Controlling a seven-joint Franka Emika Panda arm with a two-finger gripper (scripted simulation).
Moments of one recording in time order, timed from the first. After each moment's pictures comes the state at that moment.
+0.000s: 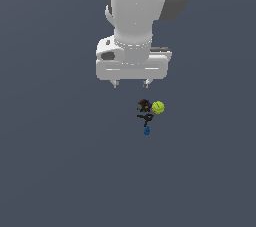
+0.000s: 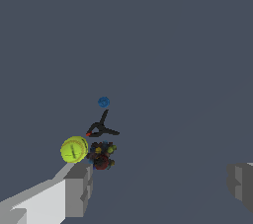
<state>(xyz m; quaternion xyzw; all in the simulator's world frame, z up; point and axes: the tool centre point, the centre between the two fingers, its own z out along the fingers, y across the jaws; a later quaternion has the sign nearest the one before) 0.003 0.010 0.303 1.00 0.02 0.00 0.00</state>
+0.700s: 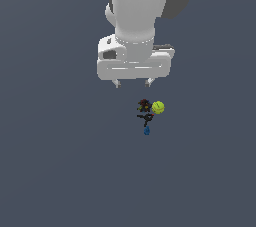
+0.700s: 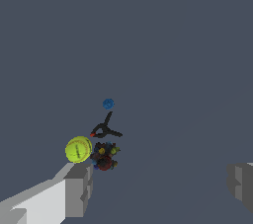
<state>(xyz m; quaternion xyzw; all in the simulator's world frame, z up) 0.007 0.016 0.310 1.00 0.03 0.00 0.00</state>
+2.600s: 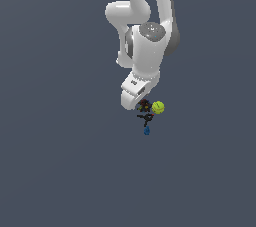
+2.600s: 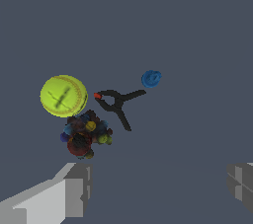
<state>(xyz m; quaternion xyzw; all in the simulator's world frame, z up) -0.037 0.052 0.173 0.91 0.42 -0.01 0.01</state>
